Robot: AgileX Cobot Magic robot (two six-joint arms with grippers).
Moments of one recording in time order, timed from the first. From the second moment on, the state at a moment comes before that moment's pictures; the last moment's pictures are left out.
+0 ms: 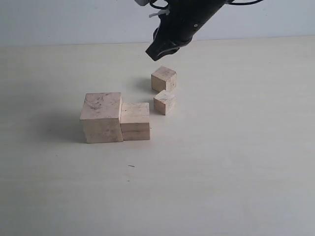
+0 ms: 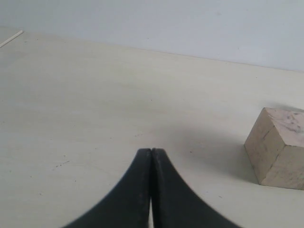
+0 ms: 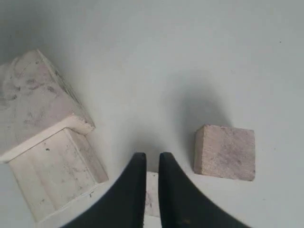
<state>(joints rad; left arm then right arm) 0.04 0.00 0.00 -0.11 0.37 0.00 0.57 2.06 -1.70 0.47 0.85 -0.79</state>
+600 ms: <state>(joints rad) 0.04 0.00 0.00 -0.11 0.37 0.00 0.57 2.19 -1.73 0.49 0.69 -0.76</state>
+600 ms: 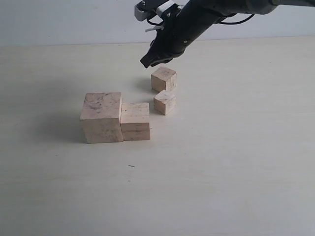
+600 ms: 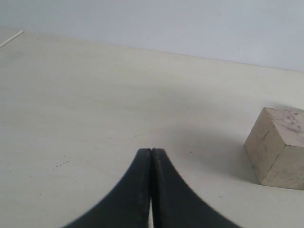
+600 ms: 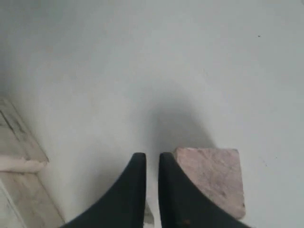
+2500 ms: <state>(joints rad) 0.04 0.00 0.00 -0.11 0.37 0.00 0.57 2.29 -1.78 0.10 1.16 -0.18</state>
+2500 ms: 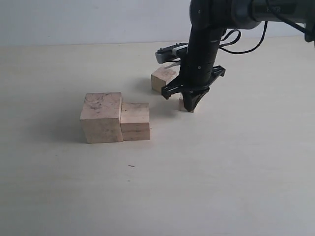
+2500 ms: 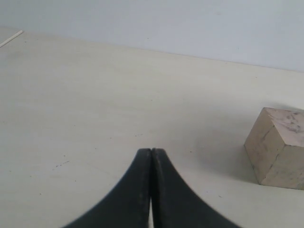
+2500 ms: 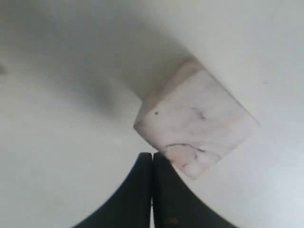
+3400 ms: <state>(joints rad) 0.04 0.00 0.00 -0.11 0.37 0.00 0.46 2.23 -1.78 0.71 0.74 -1.05</state>
